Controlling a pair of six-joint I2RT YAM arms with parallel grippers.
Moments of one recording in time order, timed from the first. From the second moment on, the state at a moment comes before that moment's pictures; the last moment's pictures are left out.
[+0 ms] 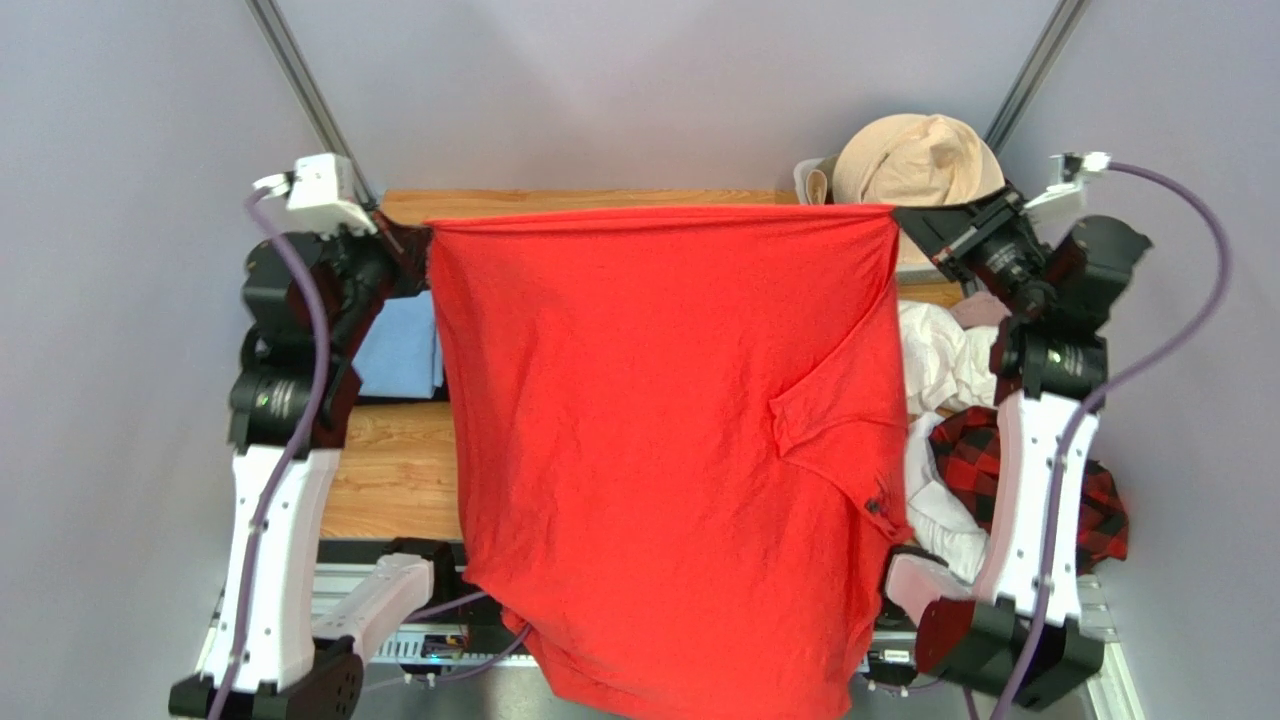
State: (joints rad) left arm -0.09 0.93 1.39 -0.52 0.06 -0.29; right arm -0.32 1.04 1.27 -0.19 -0.74 0.85
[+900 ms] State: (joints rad) left arm -0.08 2.00 1.78 -0.26 0.04 -0.29; right arm -0.07 2.02 1.70 0.01 -0.59 0.69
